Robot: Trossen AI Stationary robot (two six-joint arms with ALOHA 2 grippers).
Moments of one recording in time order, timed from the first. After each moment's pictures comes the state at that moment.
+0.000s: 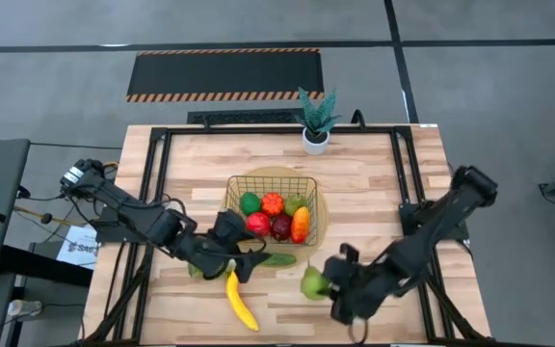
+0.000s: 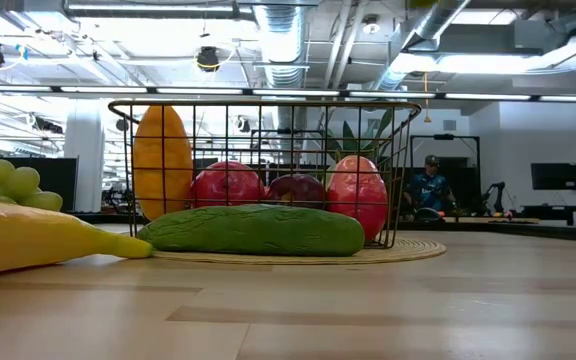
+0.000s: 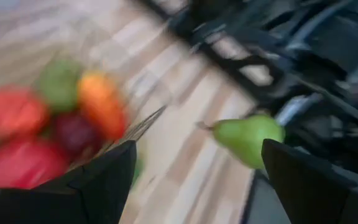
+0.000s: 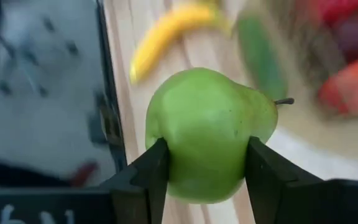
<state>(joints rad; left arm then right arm) -0.53 1.47 1.38 -0.56 -0.57 -1.00 0.71 1.61 1.43 -0.74 0.40 0.93</state>
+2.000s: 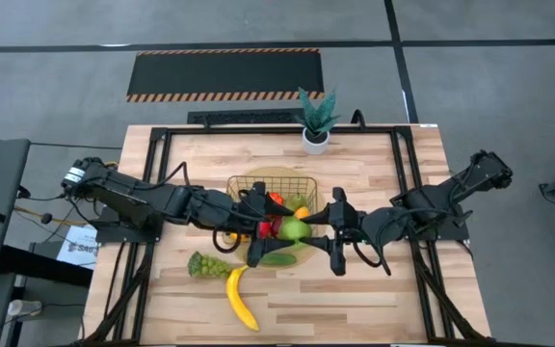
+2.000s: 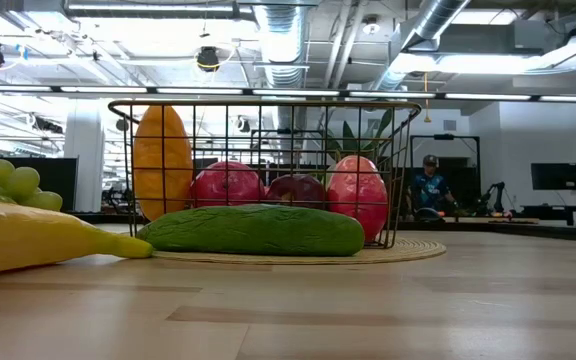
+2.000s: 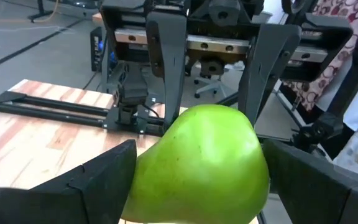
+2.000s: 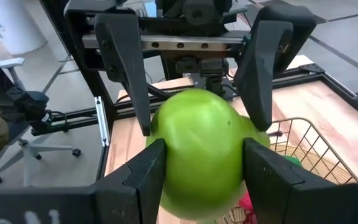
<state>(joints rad) -0.29 1.47 1.38 -0.12 -0.22 -0.29 0.49 1.38 1.43 -0.40 0.51 0.38</state>
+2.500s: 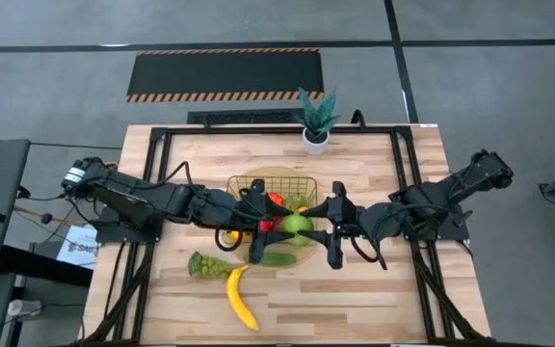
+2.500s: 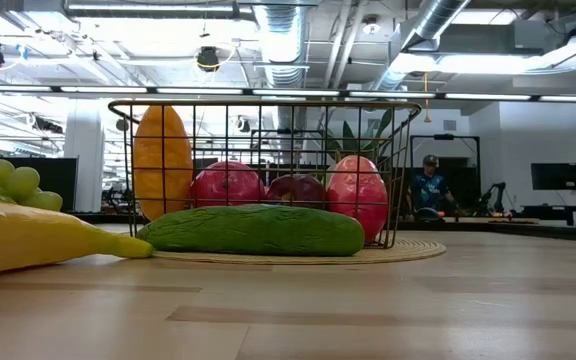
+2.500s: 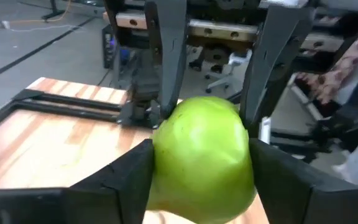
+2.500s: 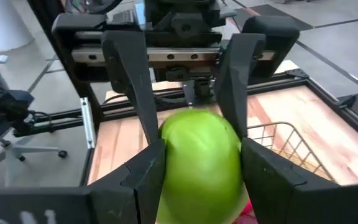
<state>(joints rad) -0.27 1.48 1.38 -0.16 -0.26 -0.26 0.47 1.38 1.44 -0.42 0.52 0.35</state>
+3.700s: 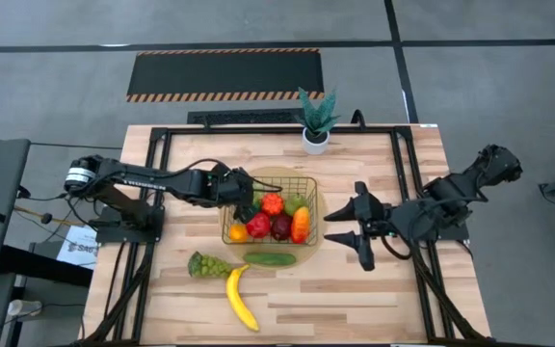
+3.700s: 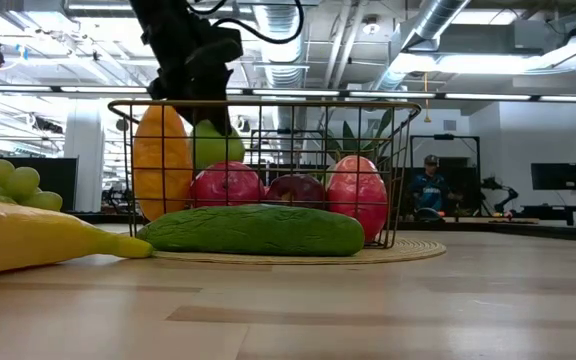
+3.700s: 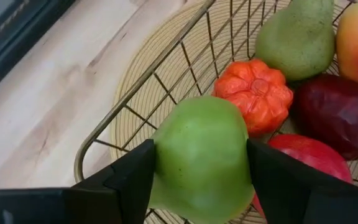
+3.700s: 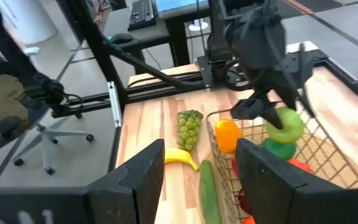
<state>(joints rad) -0.02 1.47 1.11 -0.74 -0.42 -0.56 0.55 1.25 1.44 -0.60 0.50 0.45</state>
